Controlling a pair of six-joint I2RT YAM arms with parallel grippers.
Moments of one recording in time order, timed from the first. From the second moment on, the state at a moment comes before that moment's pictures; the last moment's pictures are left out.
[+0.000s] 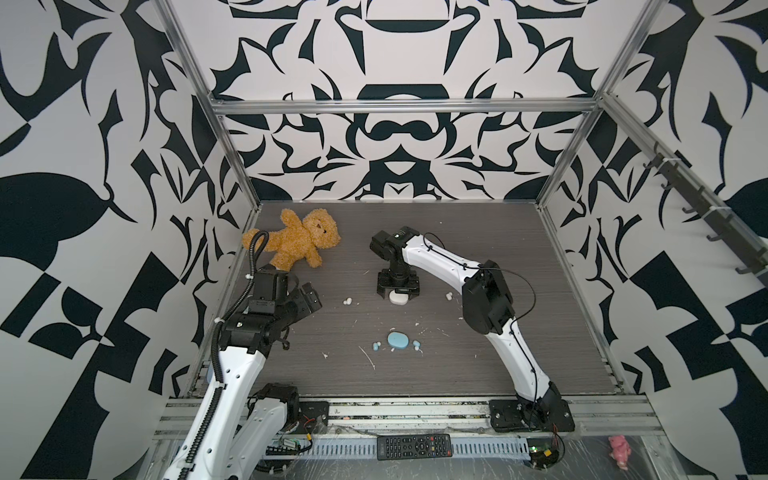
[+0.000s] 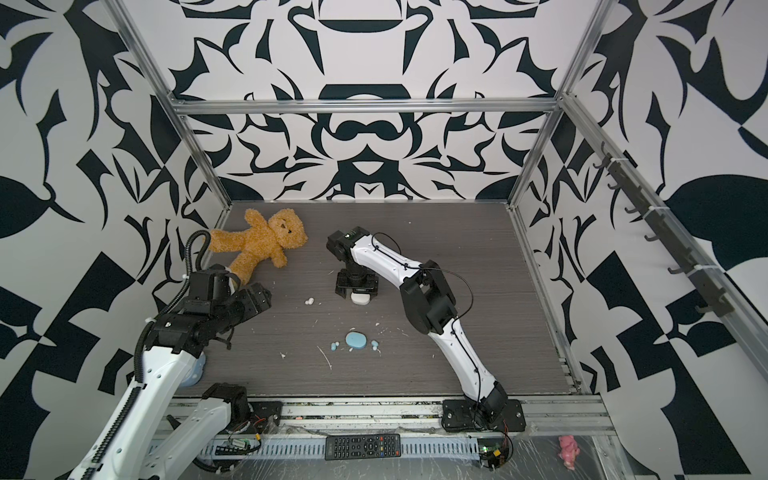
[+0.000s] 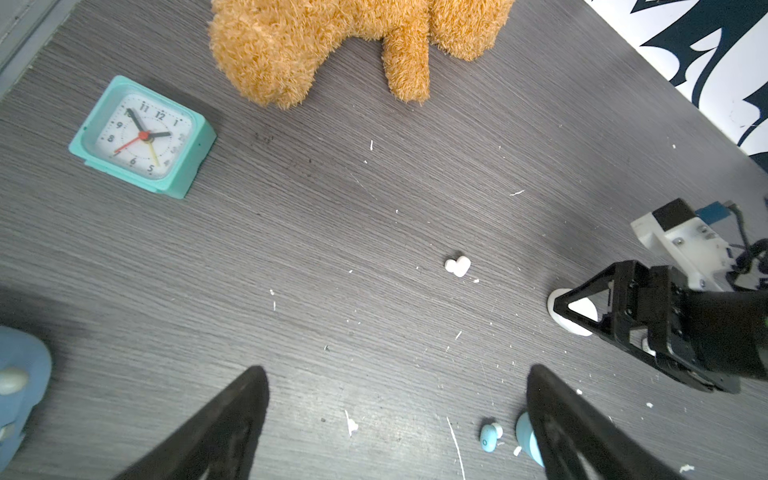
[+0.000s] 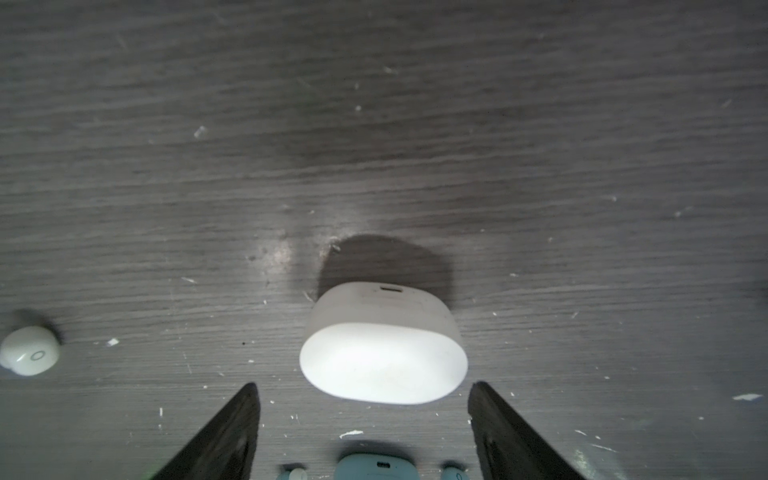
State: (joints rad) left arm -0.15 0.79 0.81 -0.90 -0.01 -0.58; right arm 0.77 2.38 2.14 -1.34 -0.10 0.84
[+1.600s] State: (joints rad) left arm -0.15 0.82 0.81 -0.90 0.00 -0.59; right arm 0.77 2.39 2.12 -1.31 -0.06 0.86
